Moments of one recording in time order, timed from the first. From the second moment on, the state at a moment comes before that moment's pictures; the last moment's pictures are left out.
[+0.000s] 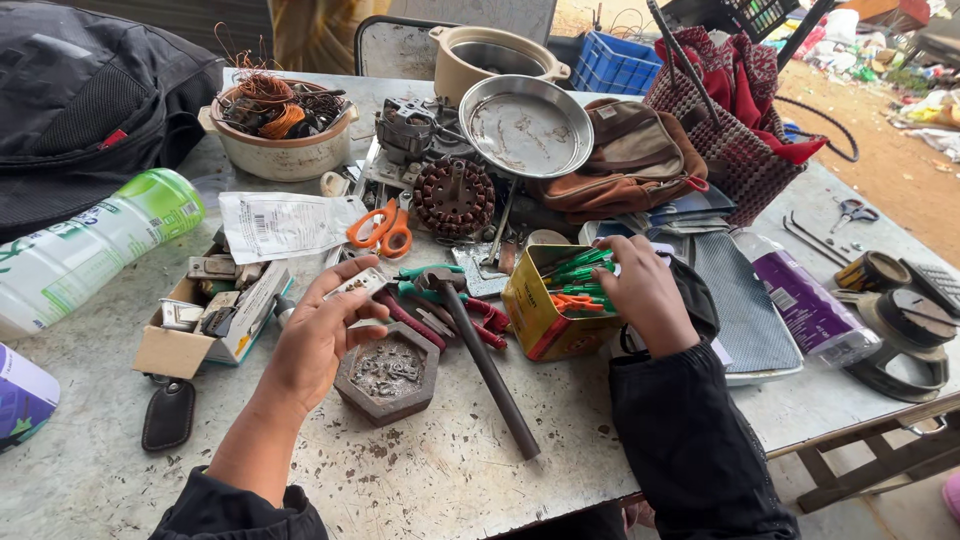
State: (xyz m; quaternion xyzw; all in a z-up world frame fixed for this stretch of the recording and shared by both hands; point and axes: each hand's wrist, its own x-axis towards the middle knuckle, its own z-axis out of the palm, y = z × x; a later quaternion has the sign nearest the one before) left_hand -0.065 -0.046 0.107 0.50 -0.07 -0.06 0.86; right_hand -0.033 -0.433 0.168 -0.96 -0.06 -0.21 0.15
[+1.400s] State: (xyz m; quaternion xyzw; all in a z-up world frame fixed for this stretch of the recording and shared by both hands) left_hand -0.069 -0.046 0.113 0.41 -0.07 -0.03 0.91; right_hand -0.092 -0.453 0.217 -0.77 -0.18 -0.36 0.49
